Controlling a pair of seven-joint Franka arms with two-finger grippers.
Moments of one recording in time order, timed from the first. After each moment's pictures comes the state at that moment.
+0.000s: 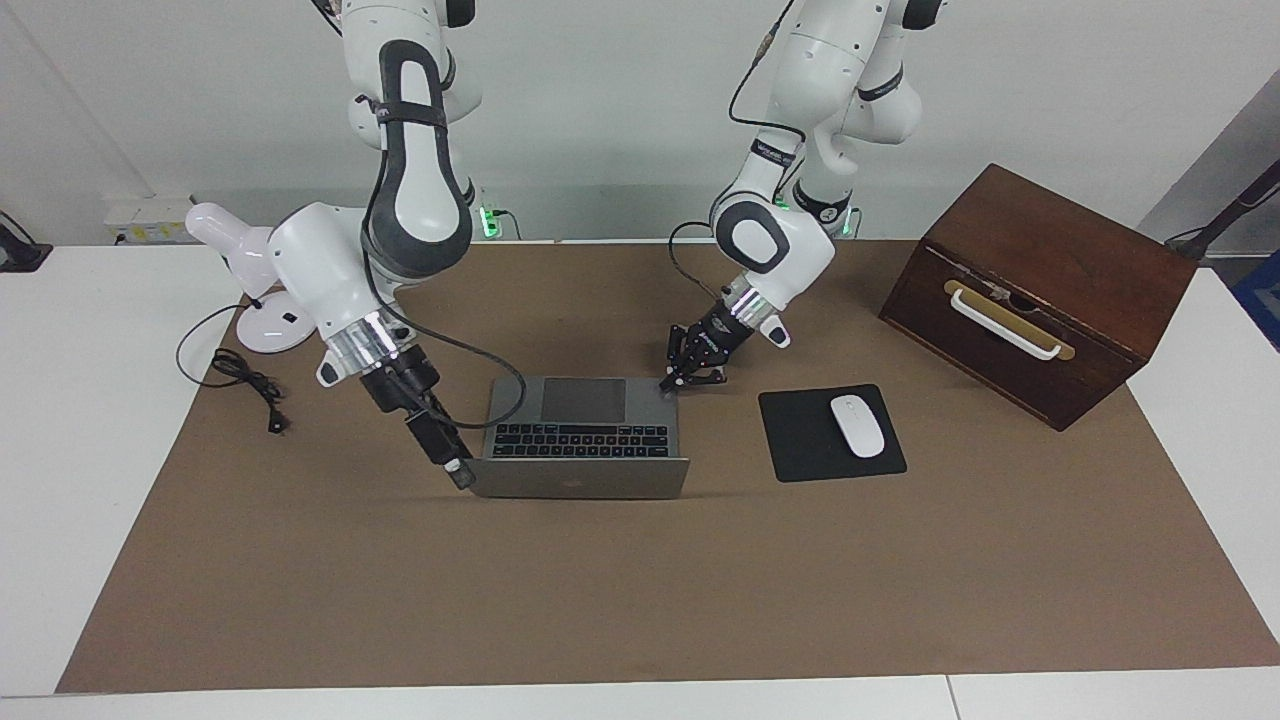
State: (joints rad) left arm -0.53 0.22 -0.16 -2.27 -1.95 2.79 -1.02; right arm 0.66 0.28 -0.56 -1.87 1.14 2.53 0.40
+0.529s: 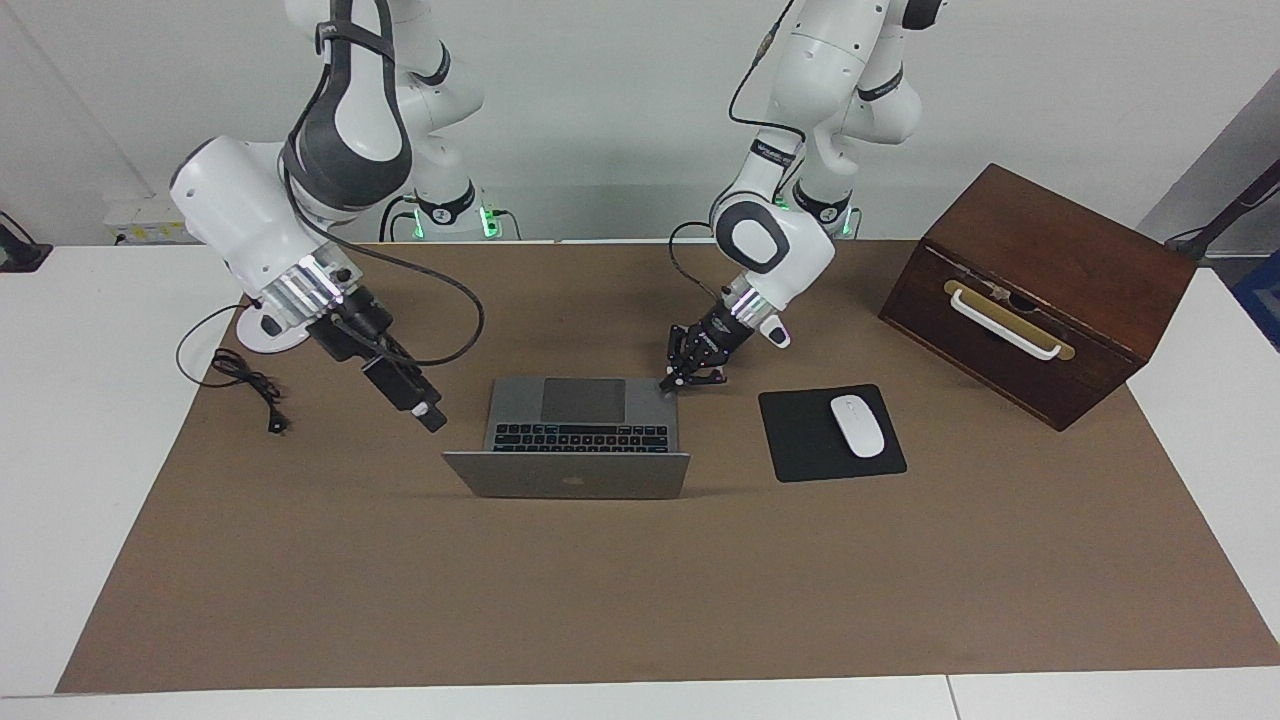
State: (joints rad) left arm -0.53 0.23 -0.15 -2.26 -1.95 2.80 -1.01; right arm 0.58 0.11 -0.56 -1.85 0.82 2.25 0.61
